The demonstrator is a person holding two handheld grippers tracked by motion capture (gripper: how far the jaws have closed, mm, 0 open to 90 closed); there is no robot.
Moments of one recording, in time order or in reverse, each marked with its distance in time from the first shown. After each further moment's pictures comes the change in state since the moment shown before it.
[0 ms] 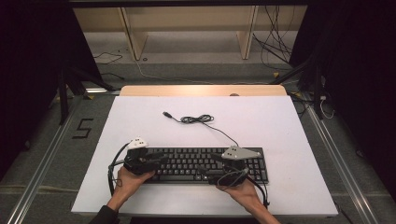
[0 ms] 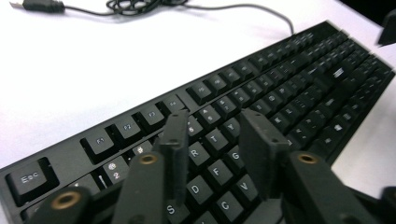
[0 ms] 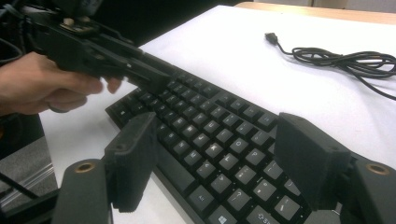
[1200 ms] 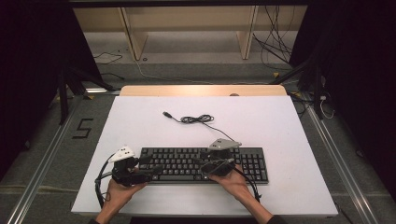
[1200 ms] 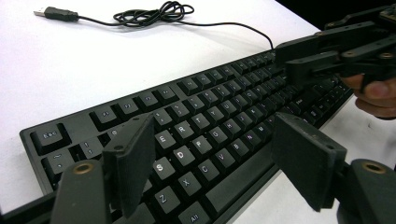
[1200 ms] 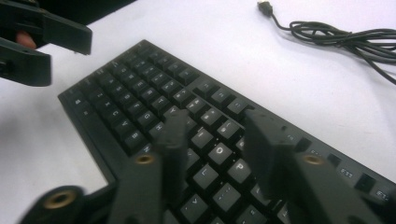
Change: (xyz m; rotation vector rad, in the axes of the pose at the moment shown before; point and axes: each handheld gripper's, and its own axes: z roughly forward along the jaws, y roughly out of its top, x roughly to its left) left arm -0.007 -0.023 -0.034 -0.089 -0.013 -0.028; right arm -0.012 0.007 0.048 0.125 -0.056 -0.022
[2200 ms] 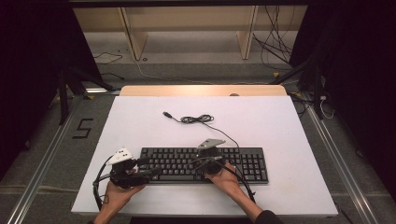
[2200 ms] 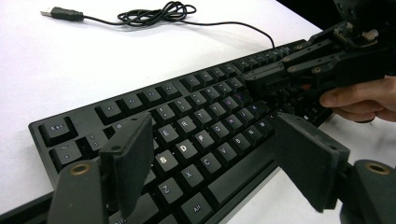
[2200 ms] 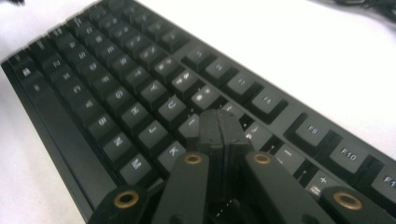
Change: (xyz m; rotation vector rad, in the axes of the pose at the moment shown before) left arm 0.000 -0.004 -0.005 -0.007 0.010 0.003; right arm 0.003 0.000 0.037 0.154 -0.058 -0.030
